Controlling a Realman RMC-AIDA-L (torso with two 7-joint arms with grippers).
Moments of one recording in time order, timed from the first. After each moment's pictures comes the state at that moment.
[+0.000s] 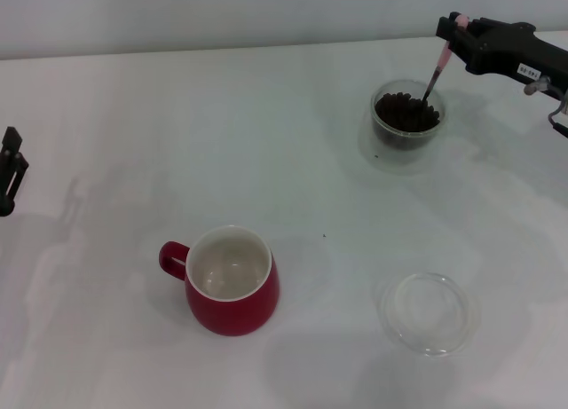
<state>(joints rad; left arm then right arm) -0.34 -2.09 2.82 0.13 -1.24 1.41 -0.13 0.49 1.99 -0.80 -0.46 -1.40 -1.09 1.21</state>
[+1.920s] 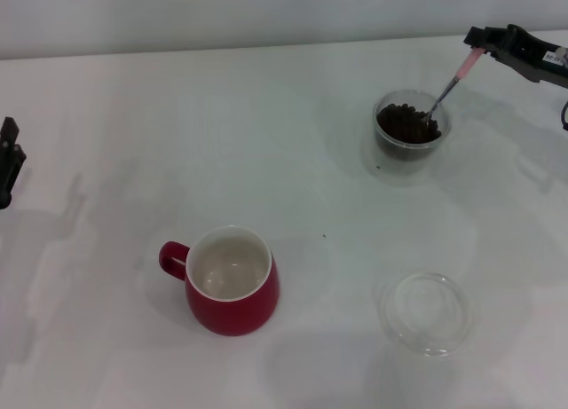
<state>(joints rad) -0.34 -2.08 2.82 0.13 -1.23 1.45 -0.04 0.49 1.92 -0.95 -0.46 -1.39 -0.90 1.99</state>
